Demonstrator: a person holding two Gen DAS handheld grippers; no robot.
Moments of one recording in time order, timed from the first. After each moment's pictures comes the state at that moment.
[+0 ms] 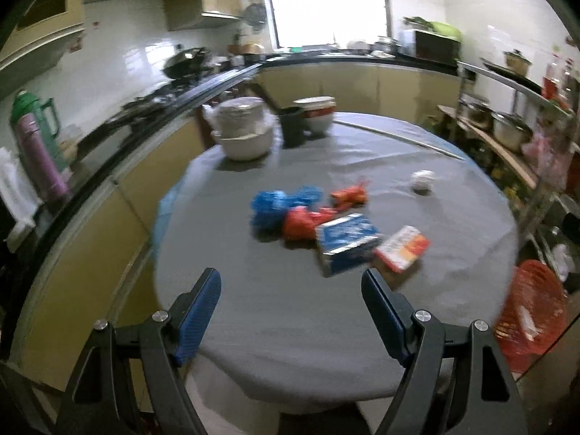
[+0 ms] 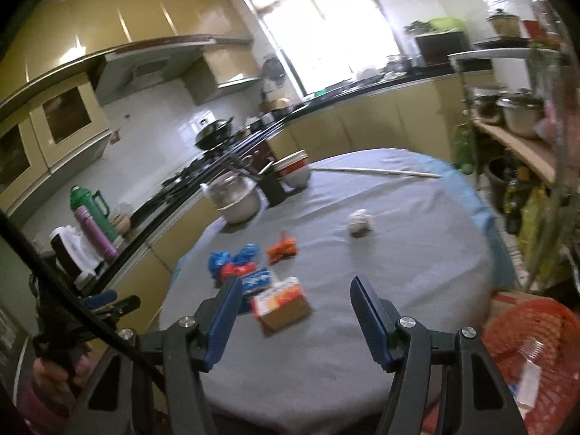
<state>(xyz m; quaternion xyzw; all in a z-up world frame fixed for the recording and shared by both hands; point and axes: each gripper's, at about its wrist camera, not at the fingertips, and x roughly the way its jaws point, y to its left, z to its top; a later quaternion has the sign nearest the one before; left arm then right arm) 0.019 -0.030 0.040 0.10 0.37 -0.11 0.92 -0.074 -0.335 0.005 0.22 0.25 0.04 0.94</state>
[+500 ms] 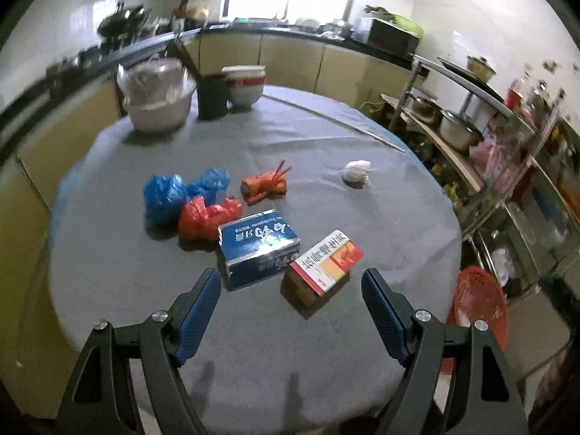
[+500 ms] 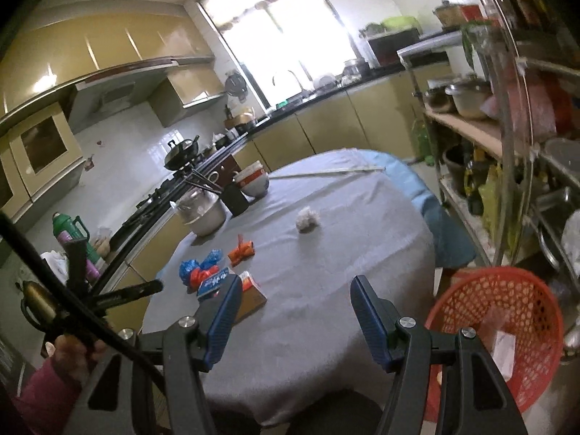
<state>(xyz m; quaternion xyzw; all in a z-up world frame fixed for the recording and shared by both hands) 0.087 -0.074 -0.003 0.02 0.43 -0.24 0.87 -0.124 -0.383 -0.017 0.27 0.25 -0.02 0.93</state>
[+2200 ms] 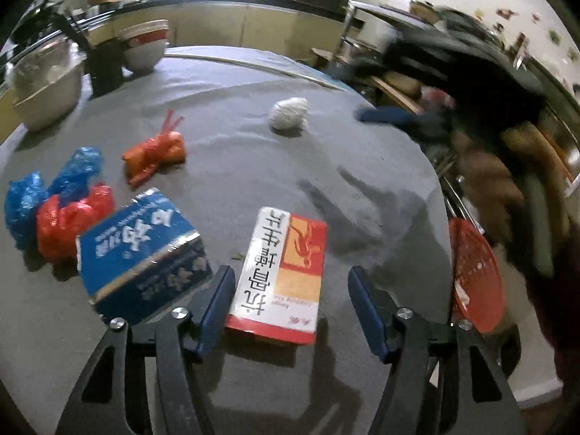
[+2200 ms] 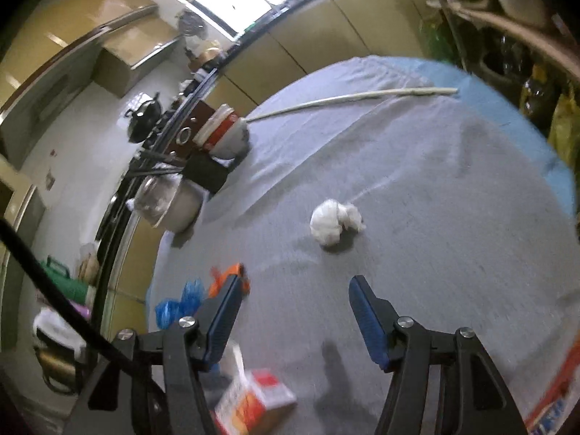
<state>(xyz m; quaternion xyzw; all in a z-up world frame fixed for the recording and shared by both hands) 0.120 -0.156 -0.086 0.07 0.47 -0.38 0.79 0.181 -0.402 -0.089 0.37 0.40 0.02 0.84</state>
